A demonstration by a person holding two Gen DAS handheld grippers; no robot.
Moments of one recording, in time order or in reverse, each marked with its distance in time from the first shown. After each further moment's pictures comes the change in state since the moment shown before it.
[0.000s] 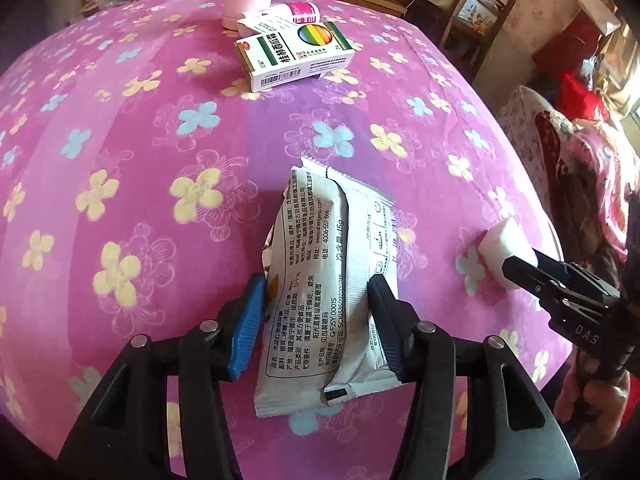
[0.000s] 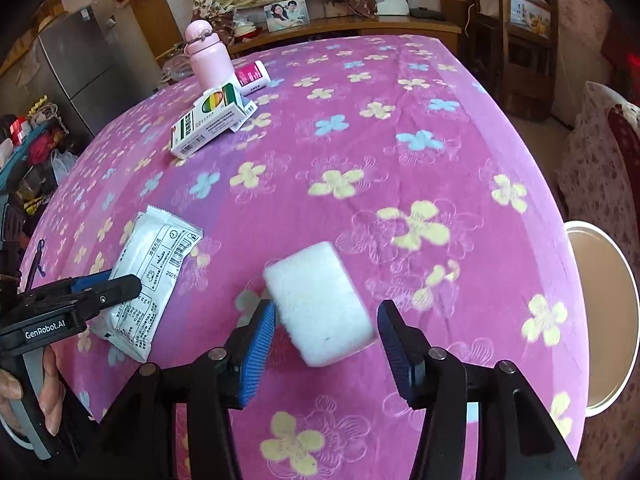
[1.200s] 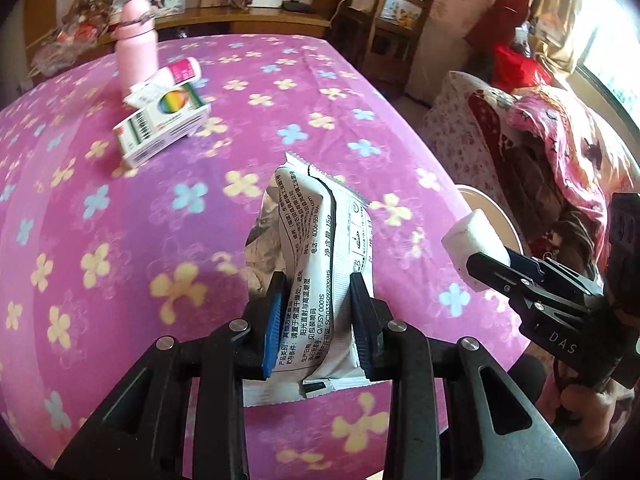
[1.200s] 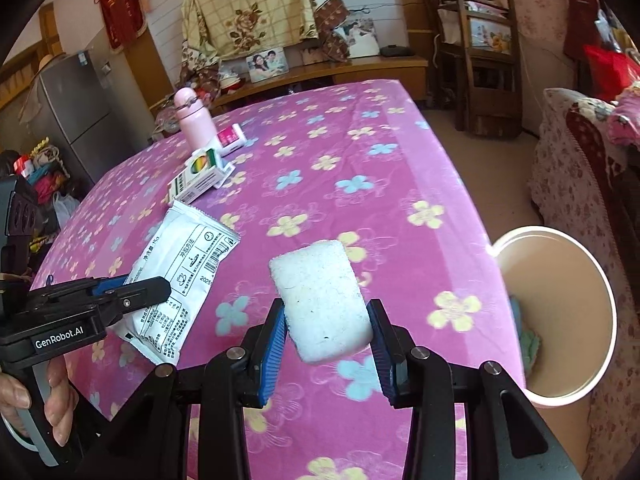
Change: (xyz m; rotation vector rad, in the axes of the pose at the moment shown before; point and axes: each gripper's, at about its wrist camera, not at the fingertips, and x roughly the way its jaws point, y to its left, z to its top) left arm -0.024 -0.106 0.010 0.199 -0.083 -0.112; right arm -0.072 -0.049 -0.022 0.074 -0.179 -0.018
